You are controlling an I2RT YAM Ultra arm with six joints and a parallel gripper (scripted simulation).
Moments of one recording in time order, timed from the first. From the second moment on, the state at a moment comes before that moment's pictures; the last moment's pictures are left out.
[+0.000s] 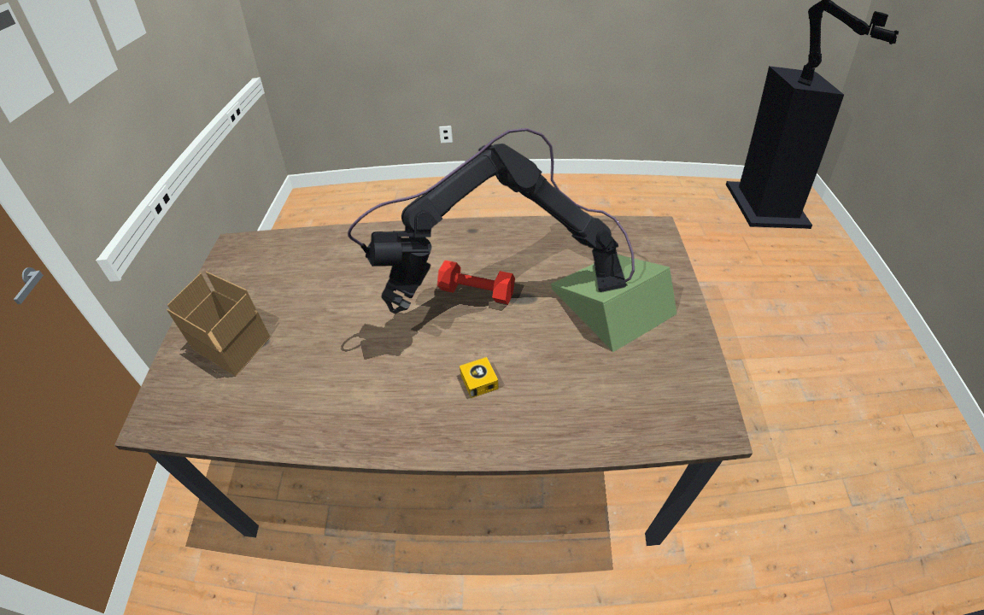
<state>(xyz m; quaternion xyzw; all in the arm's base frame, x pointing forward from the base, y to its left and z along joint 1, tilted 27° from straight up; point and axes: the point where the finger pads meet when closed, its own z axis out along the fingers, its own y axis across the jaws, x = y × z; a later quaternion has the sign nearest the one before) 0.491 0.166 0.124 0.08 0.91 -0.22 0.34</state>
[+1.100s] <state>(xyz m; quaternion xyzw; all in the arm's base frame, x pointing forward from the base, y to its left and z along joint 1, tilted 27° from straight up) 0.320 0.039 0.137 0.13 0.96 -0.18 0.15</state>
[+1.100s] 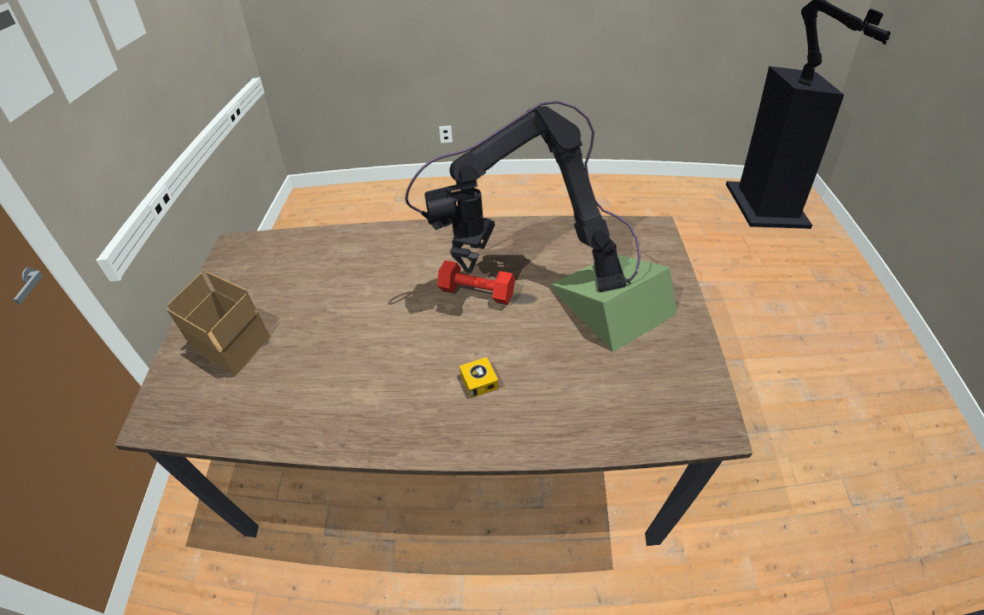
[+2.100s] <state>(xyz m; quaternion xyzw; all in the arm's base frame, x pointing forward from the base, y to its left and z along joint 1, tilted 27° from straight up) 0.328 0.012 0.083 0.14 0.96 -0.18 0.14</state>
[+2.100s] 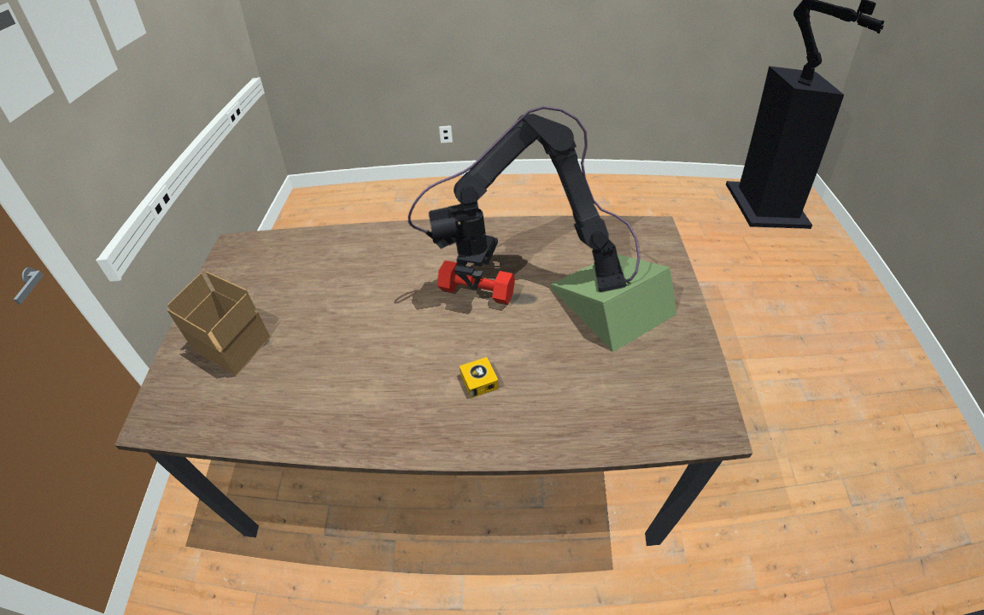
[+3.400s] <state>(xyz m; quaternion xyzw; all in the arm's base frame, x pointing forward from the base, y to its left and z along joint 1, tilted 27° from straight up) 0.345 0.005 0.061 0.13 0.96 -0.17 0.16</state>
